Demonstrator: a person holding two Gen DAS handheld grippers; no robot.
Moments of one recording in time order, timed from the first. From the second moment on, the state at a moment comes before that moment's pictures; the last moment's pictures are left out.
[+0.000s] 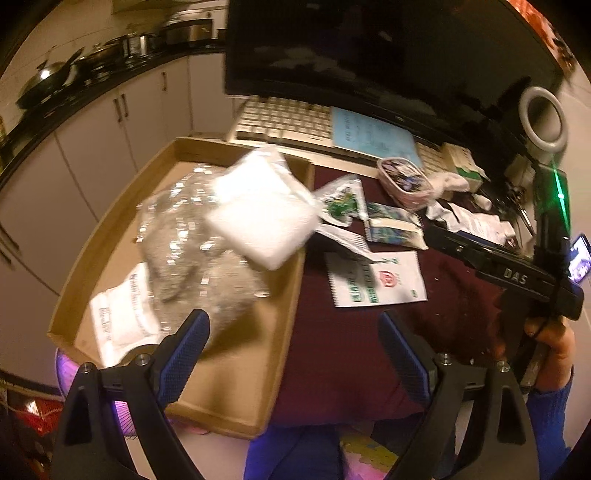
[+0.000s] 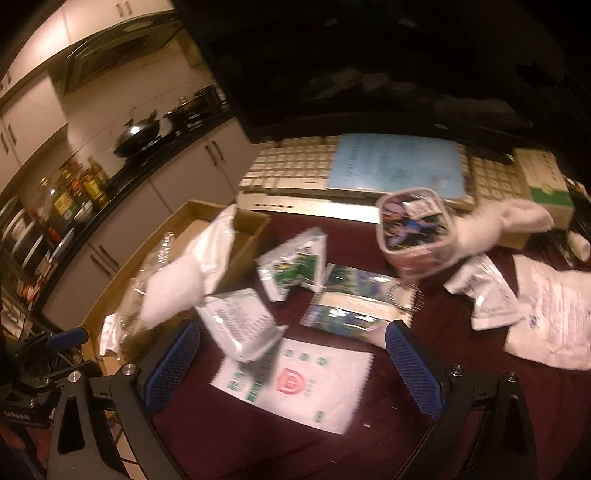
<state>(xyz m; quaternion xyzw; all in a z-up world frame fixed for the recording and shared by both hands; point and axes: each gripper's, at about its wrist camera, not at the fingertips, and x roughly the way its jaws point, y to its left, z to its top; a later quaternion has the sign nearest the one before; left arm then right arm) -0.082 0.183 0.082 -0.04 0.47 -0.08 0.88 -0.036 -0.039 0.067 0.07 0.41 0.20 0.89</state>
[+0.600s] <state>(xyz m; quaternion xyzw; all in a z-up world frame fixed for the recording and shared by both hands) -0.064 0.099 0.063 -0.05 0.49 -0.15 0.86 -0.048 -0.130 0.046 0.14 0.42 0.11 0.89</state>
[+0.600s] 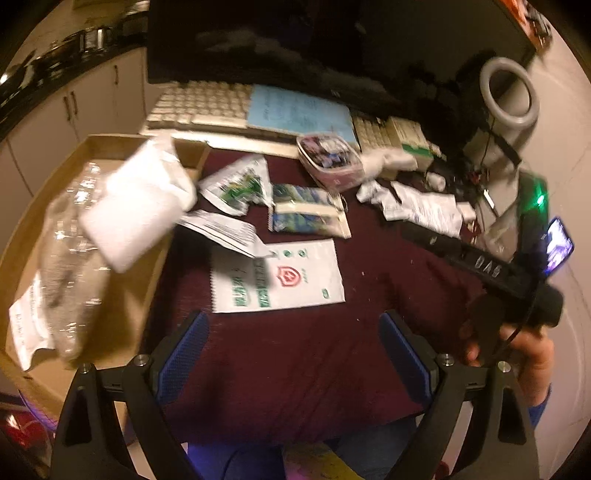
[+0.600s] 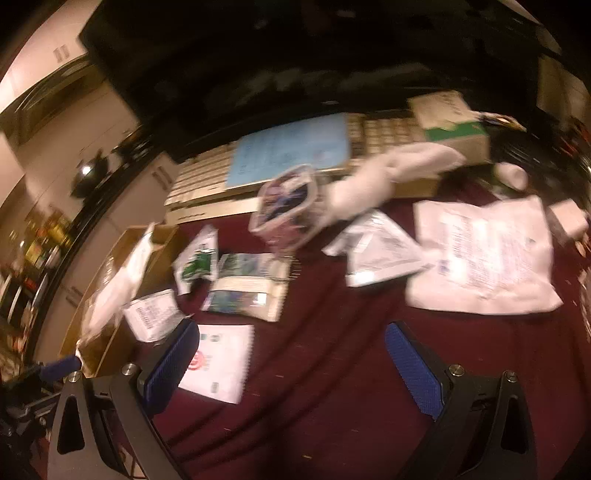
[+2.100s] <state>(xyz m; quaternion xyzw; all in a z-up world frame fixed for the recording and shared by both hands) 0.000 0.094 0.019 -0.10 0.48 -0.10 0.87 0.035 -0.149 0.017 0.05 0.46 0.06 0.89</state>
